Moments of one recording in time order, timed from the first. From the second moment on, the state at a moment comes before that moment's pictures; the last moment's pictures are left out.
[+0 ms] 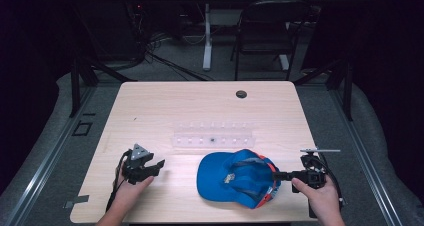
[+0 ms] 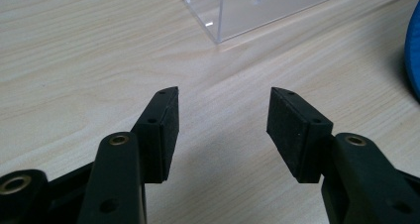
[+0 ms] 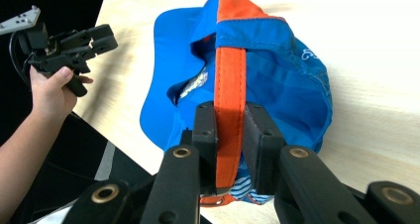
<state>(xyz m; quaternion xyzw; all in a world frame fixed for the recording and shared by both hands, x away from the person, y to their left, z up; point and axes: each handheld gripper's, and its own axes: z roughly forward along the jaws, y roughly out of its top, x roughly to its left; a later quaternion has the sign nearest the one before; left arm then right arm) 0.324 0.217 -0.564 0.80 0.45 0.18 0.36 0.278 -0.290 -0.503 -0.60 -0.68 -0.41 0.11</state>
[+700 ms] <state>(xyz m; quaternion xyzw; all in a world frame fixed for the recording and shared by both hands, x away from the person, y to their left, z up) 0.324 0.216 -0.564 0.80 0.45 0.18 0.36 0.298 -0.296 -0.481 -0.61 -0.68 -0.38 0.12</state>
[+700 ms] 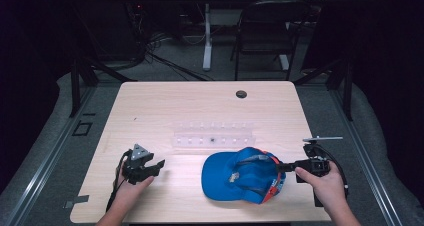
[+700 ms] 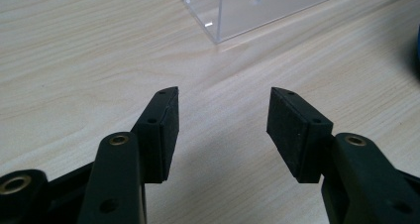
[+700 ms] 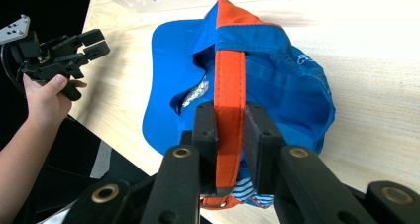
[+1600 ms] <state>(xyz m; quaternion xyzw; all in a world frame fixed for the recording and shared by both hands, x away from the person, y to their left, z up) 0.323 0.215 -0.565 0.80 0.45 0.18 0.36 0.309 -0.288 -0.430 -0.61 -0.73 -0.29 0.08</state>
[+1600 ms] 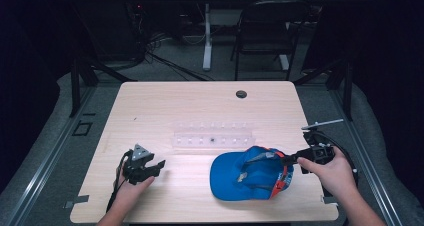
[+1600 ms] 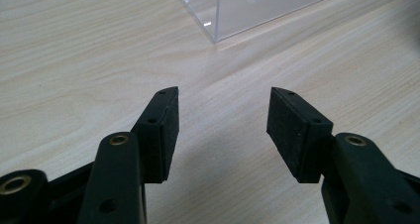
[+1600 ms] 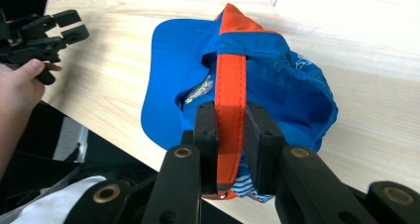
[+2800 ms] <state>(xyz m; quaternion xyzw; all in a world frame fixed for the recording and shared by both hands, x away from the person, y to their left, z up) 0.323 0.214 -0.565 0.80 0.45 0.18 0.36 0.324 -0.273 -0.367 -0.59 -0.72 -0.33 0.16</state>
